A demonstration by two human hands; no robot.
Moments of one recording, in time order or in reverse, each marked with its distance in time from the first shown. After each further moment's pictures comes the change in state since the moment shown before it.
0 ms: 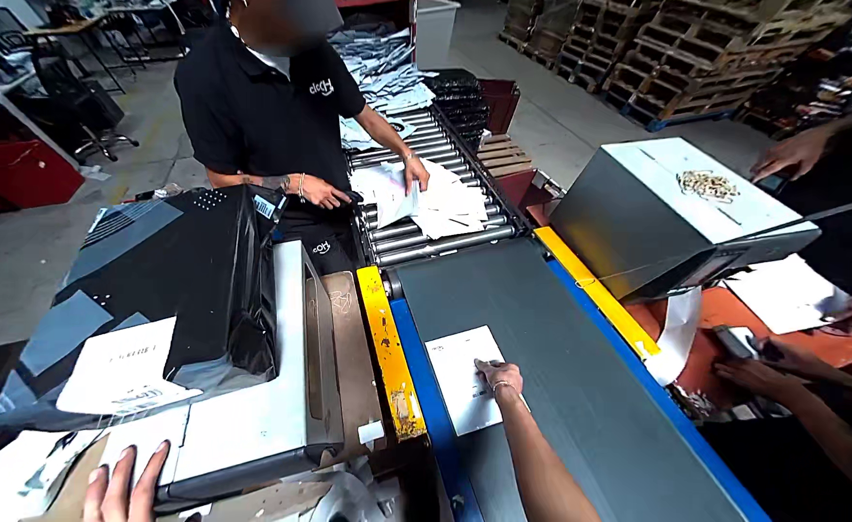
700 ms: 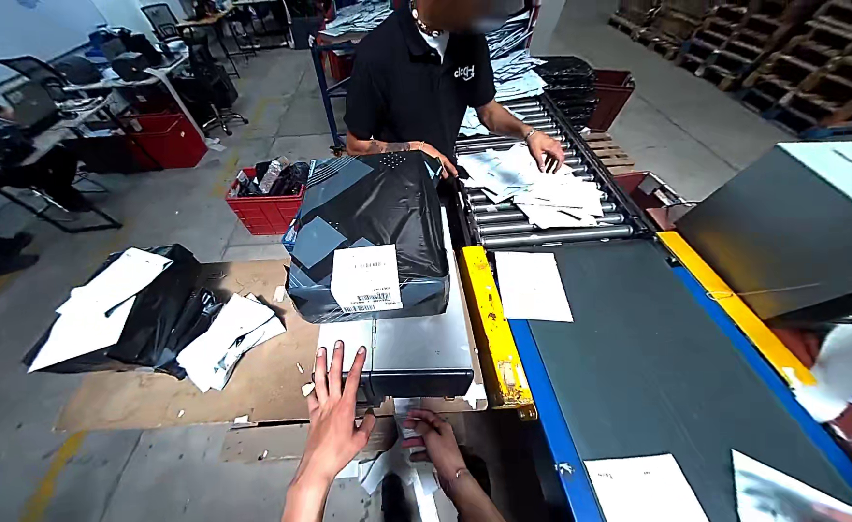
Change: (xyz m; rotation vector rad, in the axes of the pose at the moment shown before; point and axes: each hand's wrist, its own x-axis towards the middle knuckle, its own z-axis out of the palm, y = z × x) left_hand -0.013 -0.032 -0.012 -0.064 -0.102 -0.067; right_hand -0.394 0.010 0.222 0.459 -0.865 -0.151
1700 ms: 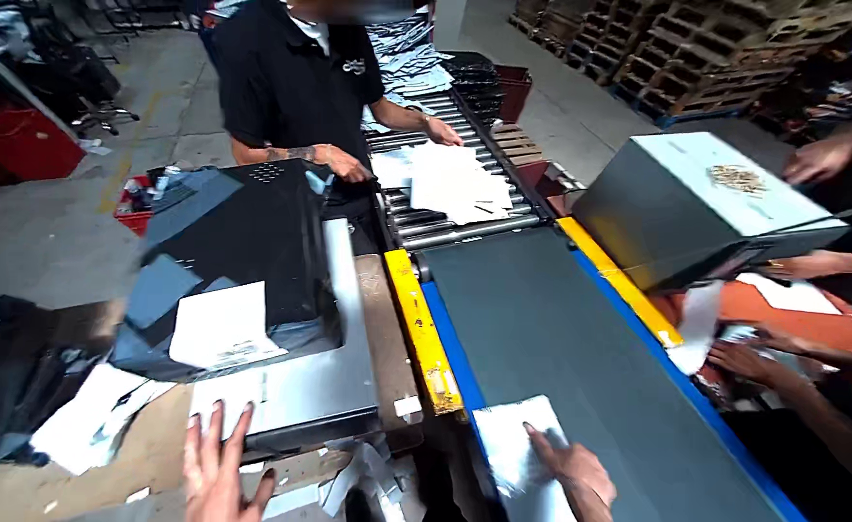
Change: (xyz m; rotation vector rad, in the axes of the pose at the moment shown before) left_hand 0.008 0.014 0.006 -0.053 0.071 0.102; right_hand -0.047 -0.014 -0.355 -0.951 0.938 0.441
